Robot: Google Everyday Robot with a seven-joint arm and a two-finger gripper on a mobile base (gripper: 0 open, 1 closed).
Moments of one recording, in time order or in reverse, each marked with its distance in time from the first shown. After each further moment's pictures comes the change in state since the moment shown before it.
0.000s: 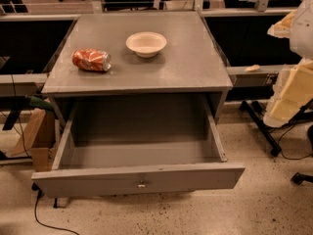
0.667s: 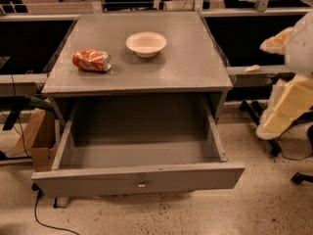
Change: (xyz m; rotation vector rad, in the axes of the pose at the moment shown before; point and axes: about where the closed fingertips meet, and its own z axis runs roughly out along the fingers) arm 0.001 0.013 0.021 -0.040 -0.079 0.006
